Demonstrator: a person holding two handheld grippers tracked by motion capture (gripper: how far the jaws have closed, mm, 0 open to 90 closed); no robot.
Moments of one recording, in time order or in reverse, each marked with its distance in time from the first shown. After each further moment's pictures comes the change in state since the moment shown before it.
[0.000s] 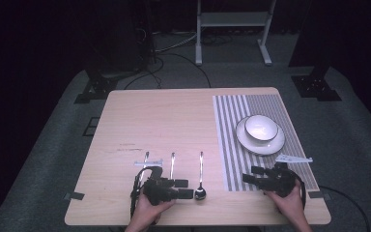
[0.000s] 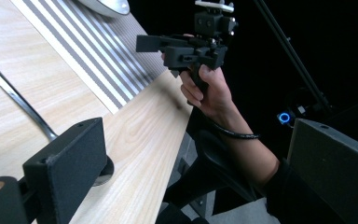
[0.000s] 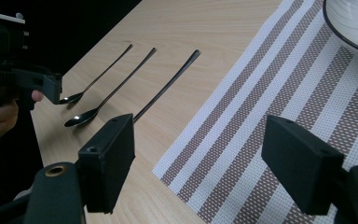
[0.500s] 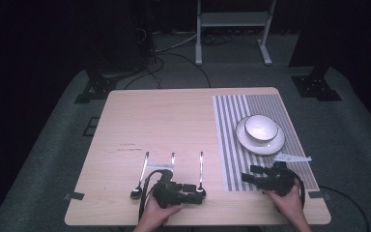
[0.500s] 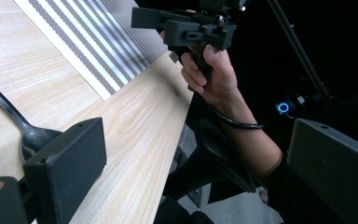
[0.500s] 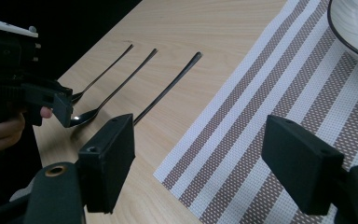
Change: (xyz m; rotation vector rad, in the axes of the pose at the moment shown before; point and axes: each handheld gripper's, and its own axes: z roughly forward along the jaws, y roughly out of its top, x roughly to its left) left arm 0.005 -0.007 0.024 0.055 -0.010 -0.022; right arm 0.003 0.004 0.002 0.002 -0.002 -0.015
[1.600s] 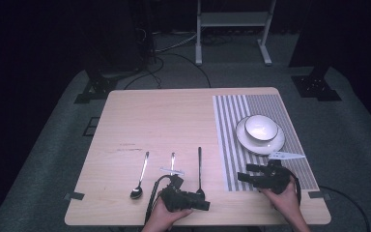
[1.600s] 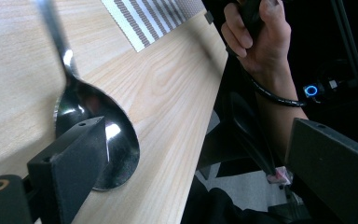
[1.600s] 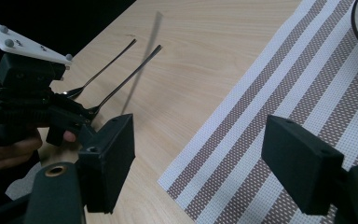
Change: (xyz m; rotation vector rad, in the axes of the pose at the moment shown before) left arm 0.017 -0.012 0.025 0.139 0.097 -0.087; right arm 0.006 0.007 0.010 0.034 0.001 -0.031
